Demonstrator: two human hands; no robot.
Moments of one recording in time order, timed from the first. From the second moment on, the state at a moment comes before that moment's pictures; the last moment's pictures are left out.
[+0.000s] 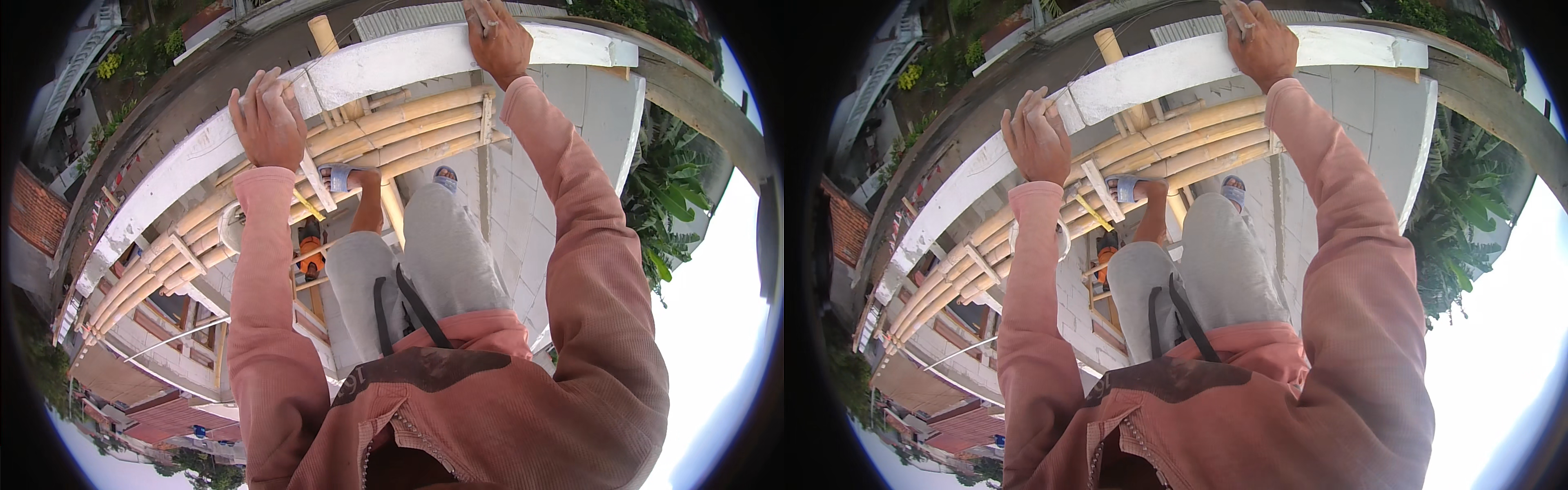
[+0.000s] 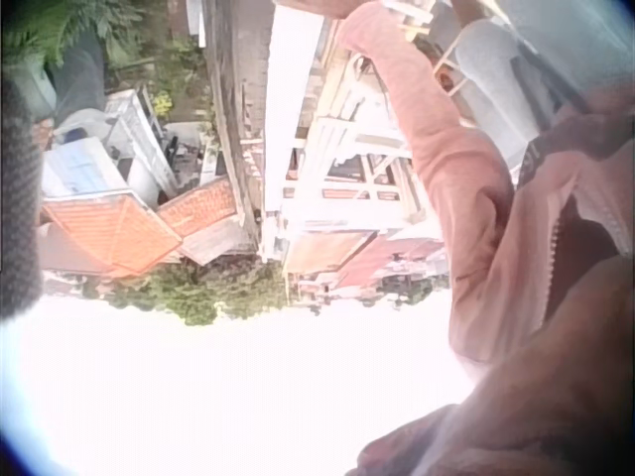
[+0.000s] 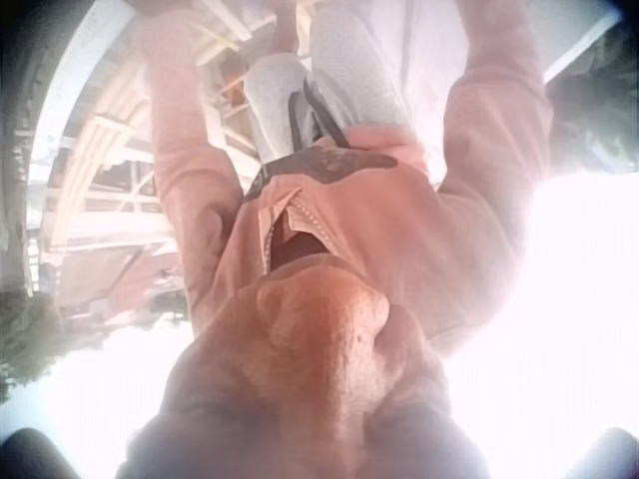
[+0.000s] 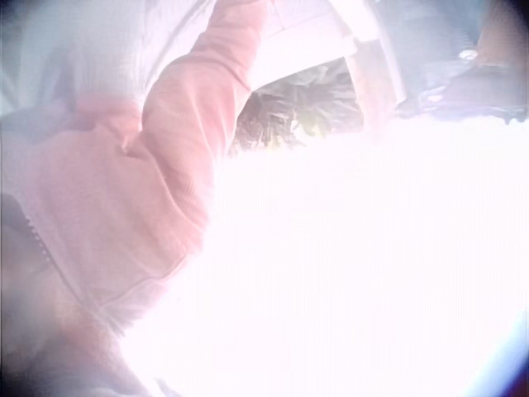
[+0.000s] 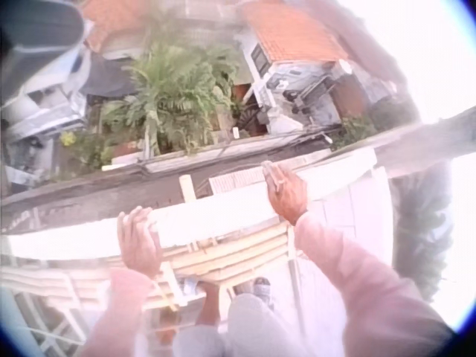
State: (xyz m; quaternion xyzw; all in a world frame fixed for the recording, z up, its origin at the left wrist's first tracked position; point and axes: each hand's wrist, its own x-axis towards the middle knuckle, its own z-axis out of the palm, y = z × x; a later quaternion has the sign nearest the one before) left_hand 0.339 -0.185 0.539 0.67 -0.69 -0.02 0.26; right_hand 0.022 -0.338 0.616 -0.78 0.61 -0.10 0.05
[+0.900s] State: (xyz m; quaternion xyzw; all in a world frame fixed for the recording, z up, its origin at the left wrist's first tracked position) left_hand 0.327 -0.185 0.541 0.66 -0.71 0.01 0.26; right_hand -0.006 -0.329 0.595 -0.80 0.57 -0.16 0.00
